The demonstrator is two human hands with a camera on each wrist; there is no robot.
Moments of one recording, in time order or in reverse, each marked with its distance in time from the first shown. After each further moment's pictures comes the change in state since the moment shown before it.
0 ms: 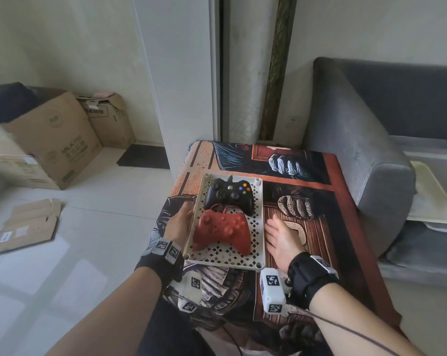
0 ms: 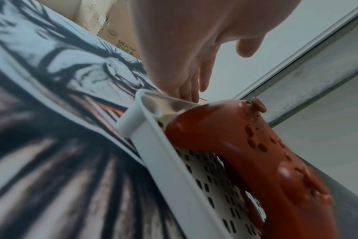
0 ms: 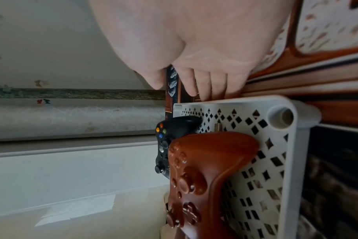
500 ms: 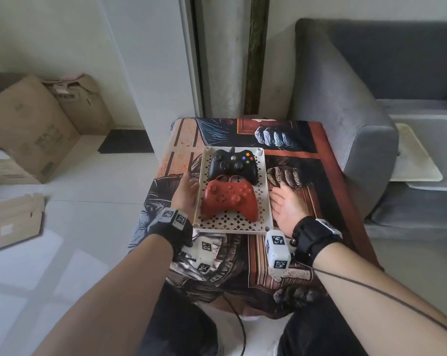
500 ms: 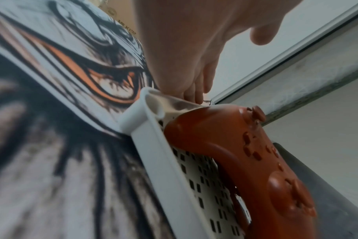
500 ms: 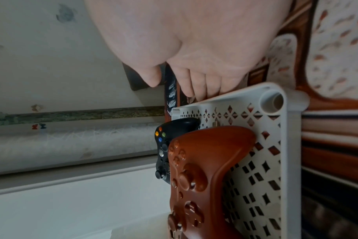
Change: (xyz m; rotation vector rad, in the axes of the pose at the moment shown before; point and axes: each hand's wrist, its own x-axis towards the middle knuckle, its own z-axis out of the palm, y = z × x) left_hand -0.006 0.019 0.052 -0.304 -0.108 -0.080; right_hand 0.001 -0.018 -0.026 0.164 0.076 -0.034
